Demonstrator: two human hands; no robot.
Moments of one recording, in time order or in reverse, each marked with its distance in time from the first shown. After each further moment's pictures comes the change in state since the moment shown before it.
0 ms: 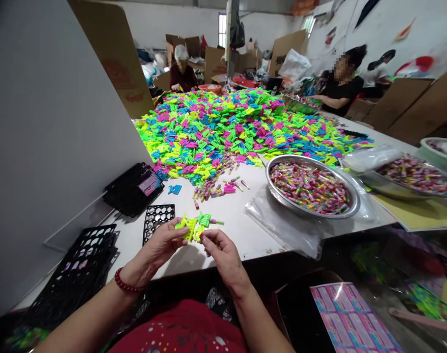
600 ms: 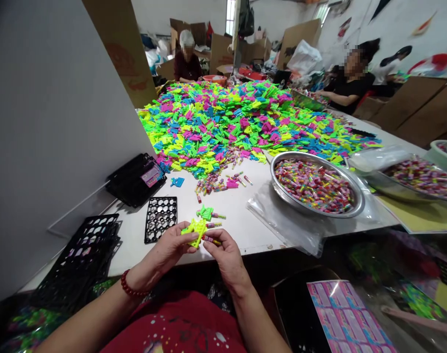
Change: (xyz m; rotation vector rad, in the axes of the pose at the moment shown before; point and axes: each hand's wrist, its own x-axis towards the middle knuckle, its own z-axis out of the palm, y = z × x) left_hand -0.019 -0.022 0.010 -0.038 -0.025 -0.055; right_hand -0.013 0.014 0.000 0.108 0.031 0.030
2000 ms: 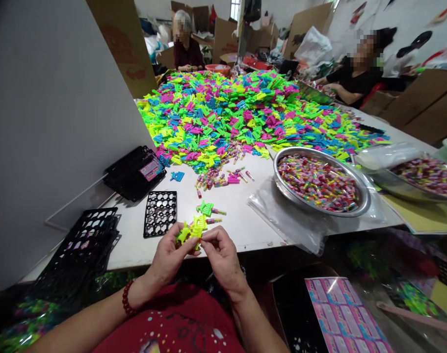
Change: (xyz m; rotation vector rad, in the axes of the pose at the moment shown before) left_hand -0.019 -0.028 0.007 0.225 0.132 0.269; right_hand -0.009 -0.015 0.010 -0.195 -0.036 -0.163
